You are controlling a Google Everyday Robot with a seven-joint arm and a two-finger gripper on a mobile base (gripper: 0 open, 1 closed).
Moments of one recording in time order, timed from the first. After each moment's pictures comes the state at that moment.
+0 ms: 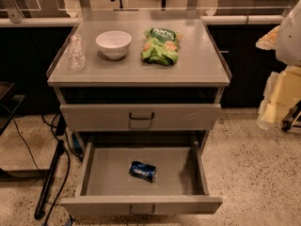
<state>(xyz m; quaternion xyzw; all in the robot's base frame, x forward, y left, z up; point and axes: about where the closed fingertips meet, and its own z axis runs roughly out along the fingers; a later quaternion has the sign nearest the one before) 0.438 -0.217 0.977 -0.60 0.78 -0.03 0.16</state>
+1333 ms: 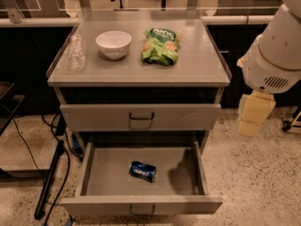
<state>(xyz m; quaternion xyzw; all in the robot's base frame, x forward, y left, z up) 0.458 -0.205 0.917 -0.61 0.78 -0.08 0.12</state>
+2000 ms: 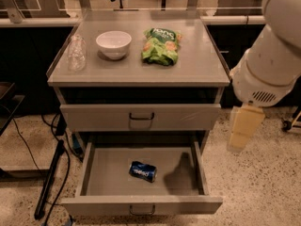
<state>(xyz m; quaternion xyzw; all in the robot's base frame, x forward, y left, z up) 0.448 -0.192 0.897 -0.61 0.78 -0.08 0.12</state>
